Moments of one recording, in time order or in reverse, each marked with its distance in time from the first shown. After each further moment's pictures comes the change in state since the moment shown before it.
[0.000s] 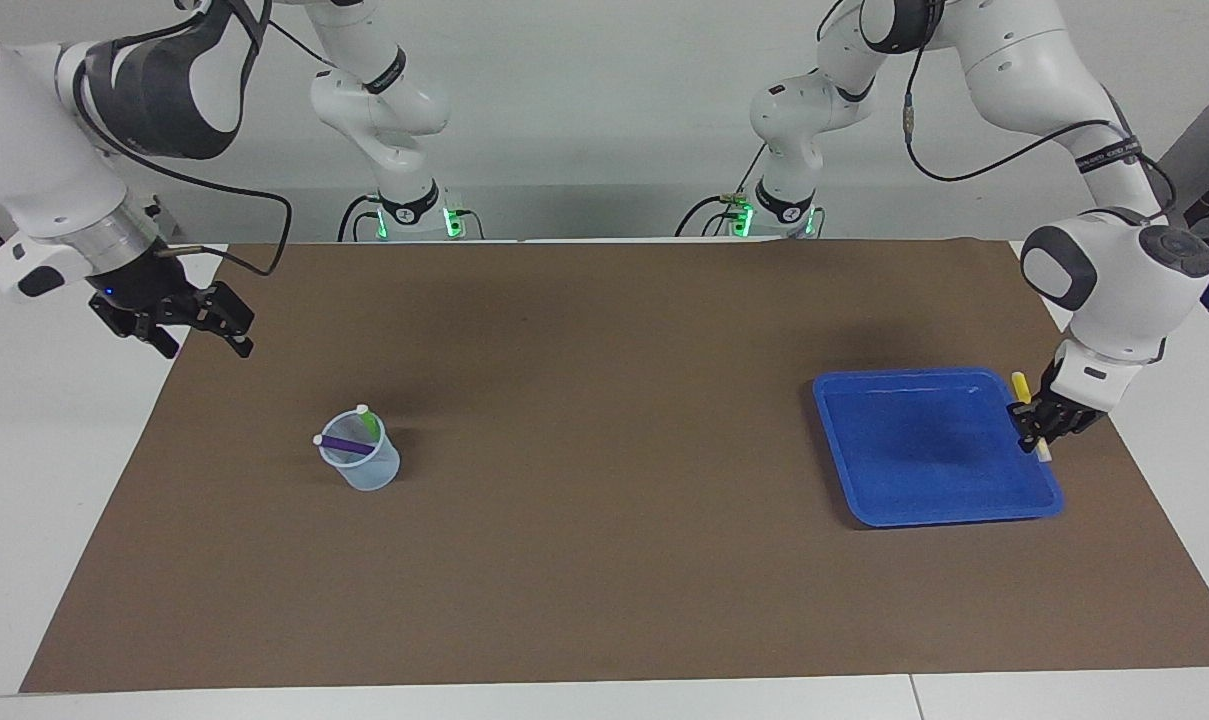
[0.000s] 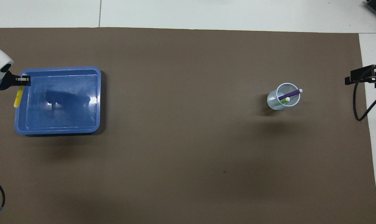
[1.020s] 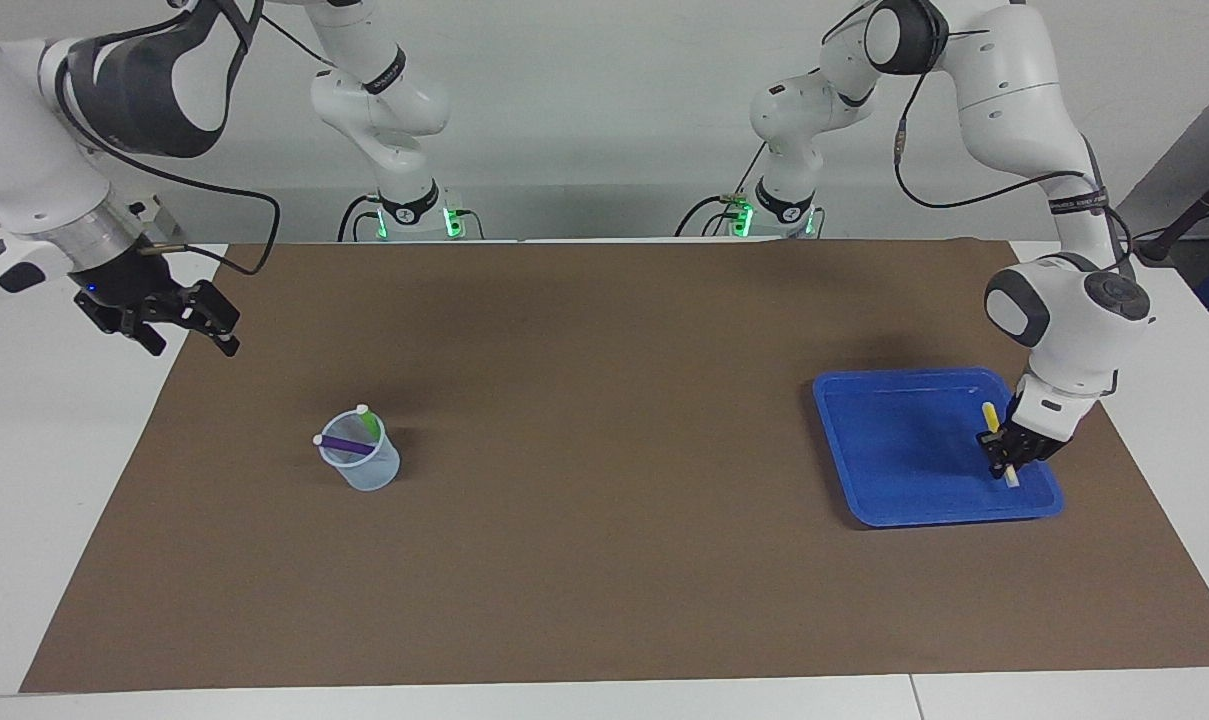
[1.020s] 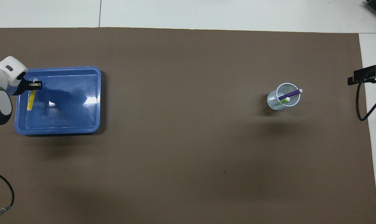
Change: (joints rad) left arm 0.000 0.038 -0.003 -0.073 0.000 0.127 -0.014; right arm -0.006 0.000 0.000 0.002 0.000 -0.003 0.000
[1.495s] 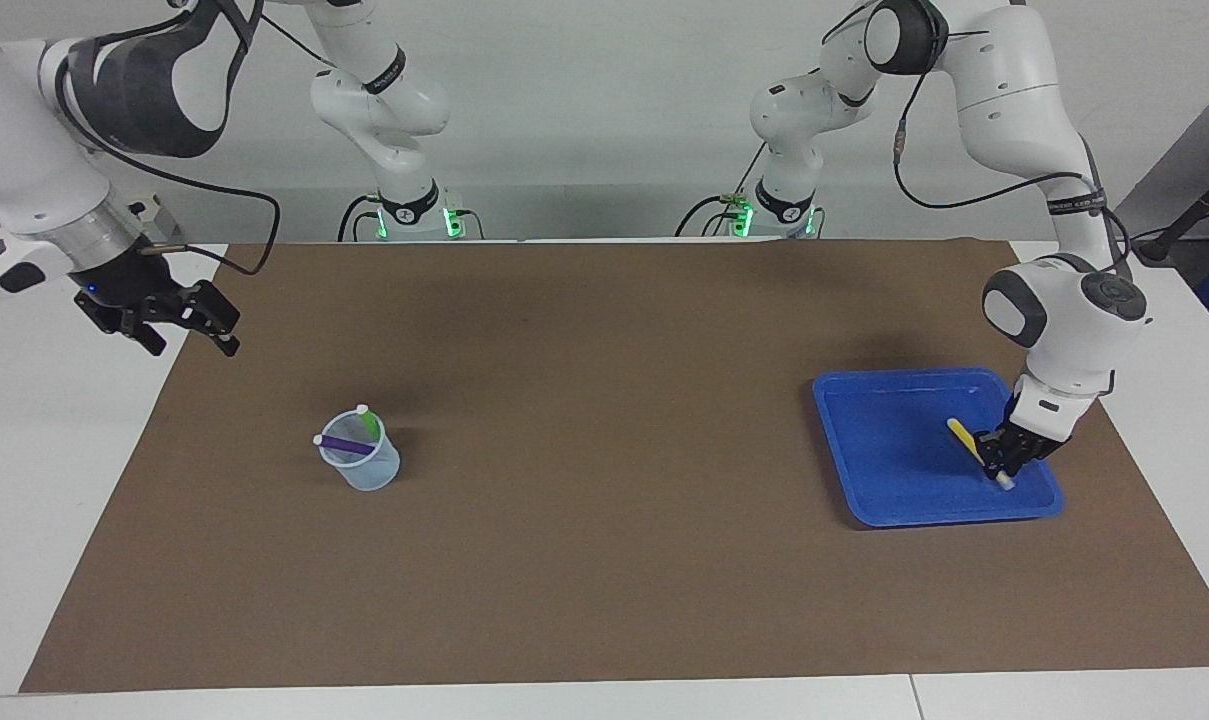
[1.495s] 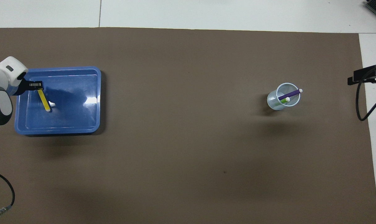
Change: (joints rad) left arm 0.000 0.000 0.000 -0.001 0.000 0.001 -0.004; right arm 0.000 0.000 0.001 0.000 0.000 0.000 0.000
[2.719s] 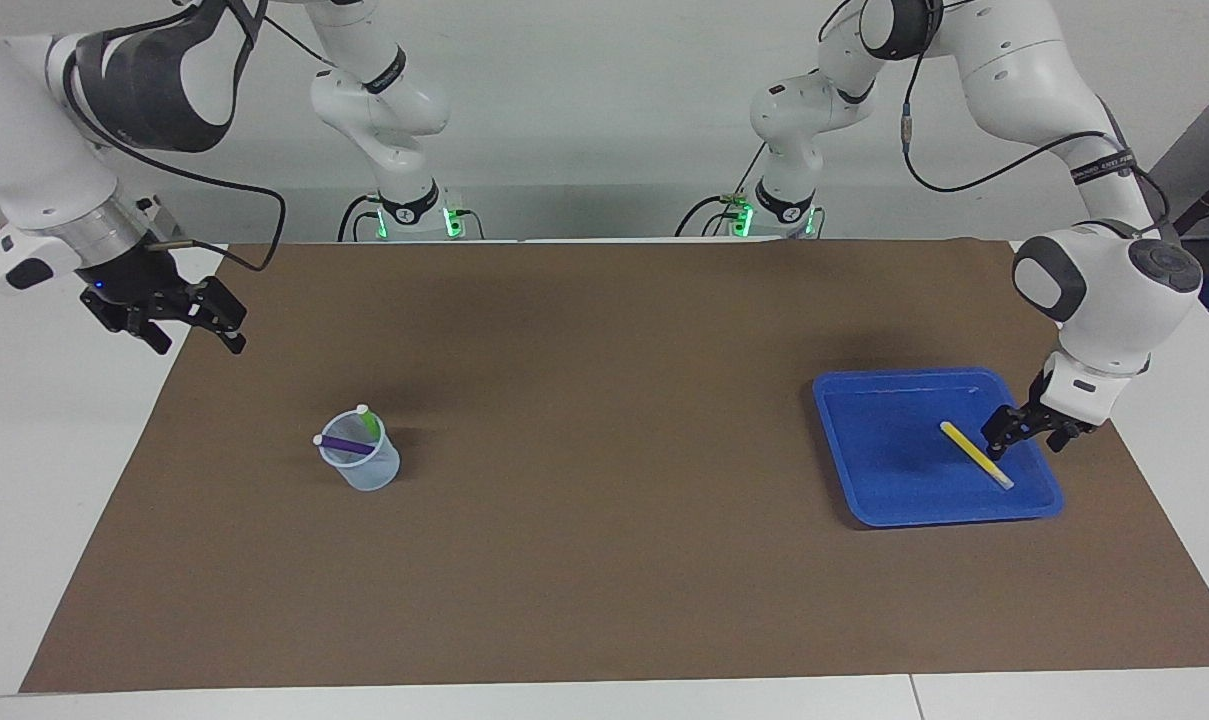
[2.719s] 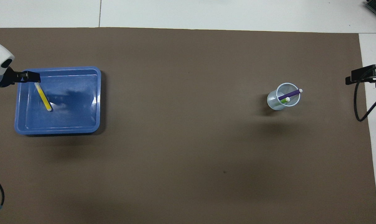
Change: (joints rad) left arm -0.004 -0.072 -0.024 0.116 -0.003 -0.237 -0.054; right arm 0.008 -0.006 0.013 0.001 0.000 -0.002 0.000
